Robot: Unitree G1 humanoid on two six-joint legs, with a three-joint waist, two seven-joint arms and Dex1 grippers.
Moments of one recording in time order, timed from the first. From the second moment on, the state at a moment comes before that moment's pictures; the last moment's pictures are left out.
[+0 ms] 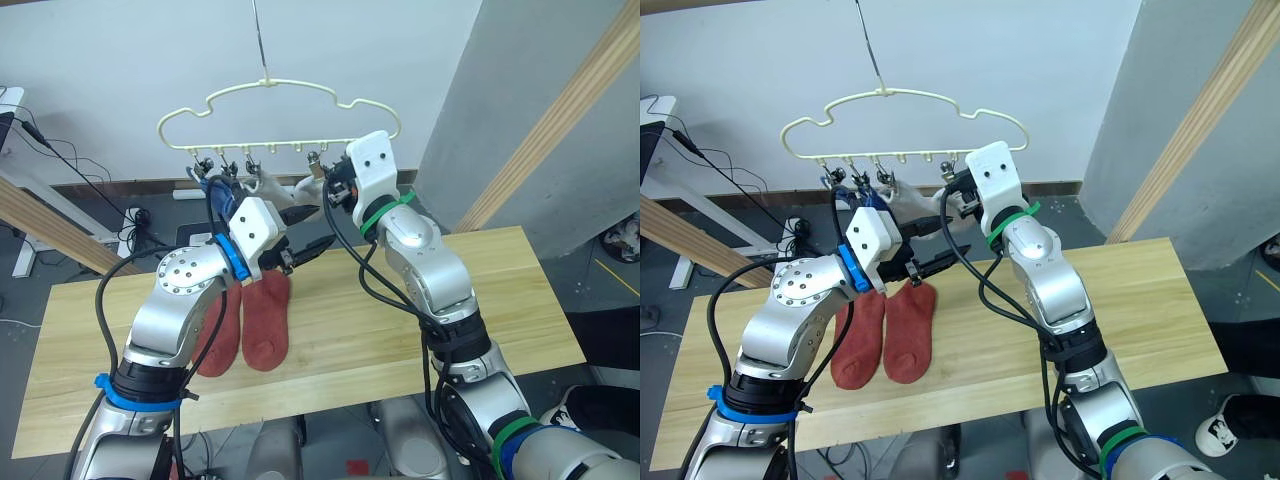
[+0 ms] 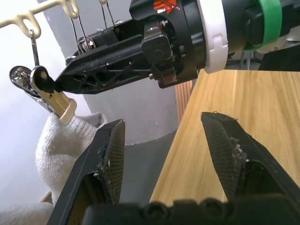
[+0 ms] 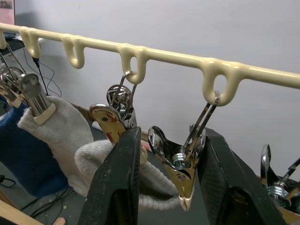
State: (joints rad) left arm -0.43 0.52 -0.05 -0.23 -0.32 0.30 -0.78; right arm -0.76 0.04 0.19 -0.06 -0.02 0.59 0.15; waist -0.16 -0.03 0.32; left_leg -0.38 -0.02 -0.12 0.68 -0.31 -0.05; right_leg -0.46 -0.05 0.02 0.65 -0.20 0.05
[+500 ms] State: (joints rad) left arm -0.43 0.52 -0.05 -0.23 -0.31 0.30 -0.78; right arm -0.77 0.04 0.18 -0.06 -0.02 0.56 0.13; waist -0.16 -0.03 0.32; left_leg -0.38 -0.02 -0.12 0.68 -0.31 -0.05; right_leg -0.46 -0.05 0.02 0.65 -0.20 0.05
